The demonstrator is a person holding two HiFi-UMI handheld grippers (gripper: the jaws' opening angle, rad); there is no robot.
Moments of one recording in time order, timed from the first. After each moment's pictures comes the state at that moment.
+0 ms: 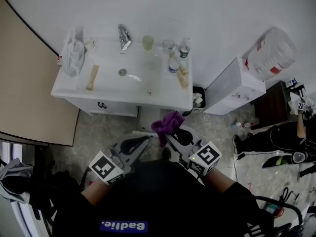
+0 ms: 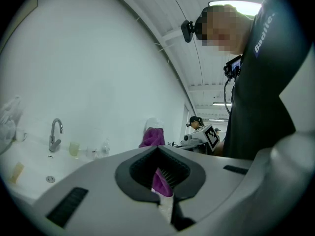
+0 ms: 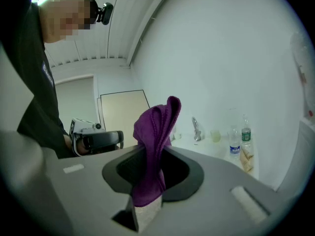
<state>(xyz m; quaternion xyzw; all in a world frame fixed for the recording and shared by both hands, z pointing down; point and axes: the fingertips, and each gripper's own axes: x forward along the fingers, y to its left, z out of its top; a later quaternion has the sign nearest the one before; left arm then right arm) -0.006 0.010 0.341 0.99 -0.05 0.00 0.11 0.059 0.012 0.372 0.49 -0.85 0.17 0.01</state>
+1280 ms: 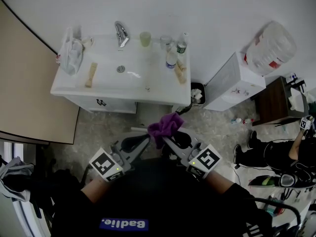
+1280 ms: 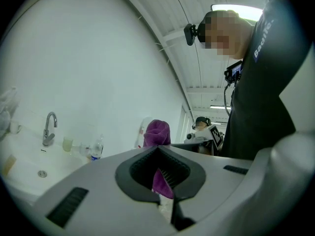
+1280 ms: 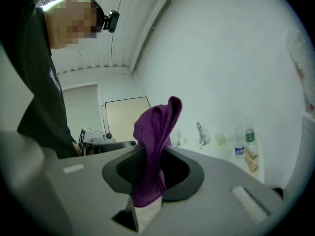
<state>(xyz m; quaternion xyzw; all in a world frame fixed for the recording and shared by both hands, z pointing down) 0.009 0.028 0.345 0.99 -0.03 -0.01 0.13 0.053 0.040 0.353 0.48 -0.86 0.16 -0.04</state>
